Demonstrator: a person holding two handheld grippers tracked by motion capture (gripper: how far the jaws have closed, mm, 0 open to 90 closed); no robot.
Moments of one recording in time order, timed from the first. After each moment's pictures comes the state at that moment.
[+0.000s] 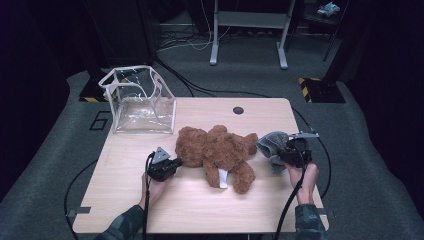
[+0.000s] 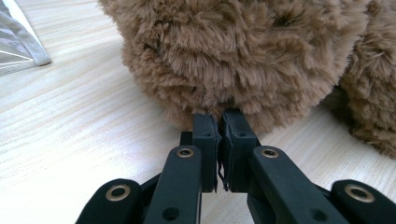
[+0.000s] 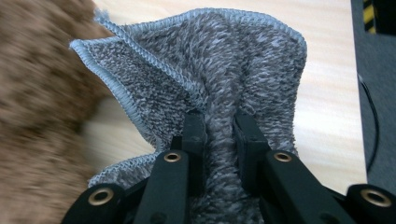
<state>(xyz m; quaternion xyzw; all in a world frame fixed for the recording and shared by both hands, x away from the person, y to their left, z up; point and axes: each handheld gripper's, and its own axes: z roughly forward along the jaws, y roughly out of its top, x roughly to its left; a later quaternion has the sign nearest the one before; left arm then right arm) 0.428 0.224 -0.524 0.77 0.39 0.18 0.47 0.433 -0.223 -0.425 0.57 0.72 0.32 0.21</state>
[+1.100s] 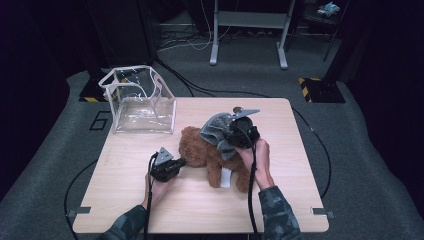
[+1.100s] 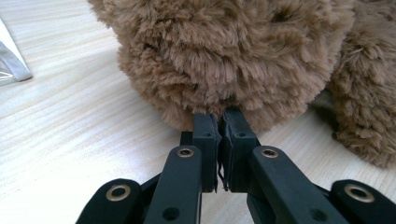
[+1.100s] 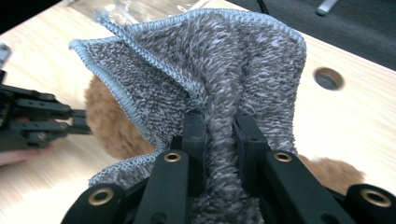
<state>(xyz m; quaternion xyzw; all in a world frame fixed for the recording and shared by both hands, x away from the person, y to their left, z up) 0.426 0.215 -0.523 0.77 0.37 0.18 0.48 0.454 -0.063 -0.360 0.41 0.81 0.36 0.19</state>
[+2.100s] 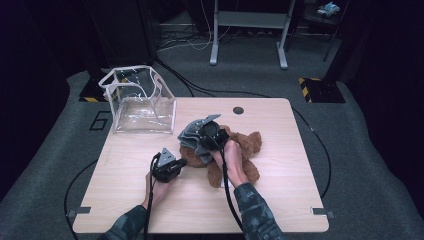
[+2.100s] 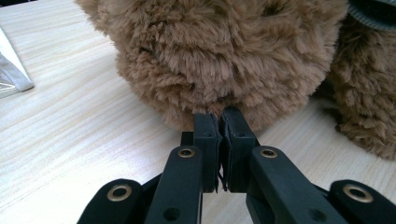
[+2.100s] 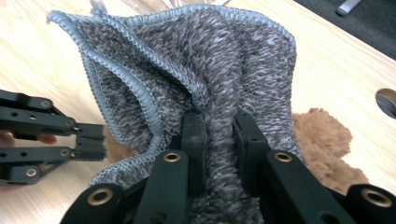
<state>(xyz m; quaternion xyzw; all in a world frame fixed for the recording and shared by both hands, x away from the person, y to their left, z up) 0.424 0.209 -0.524 0.78 0.36 0.20 0.47 0.473 0.011 -0.400 0.38 0.85 0.30 0.20</state>
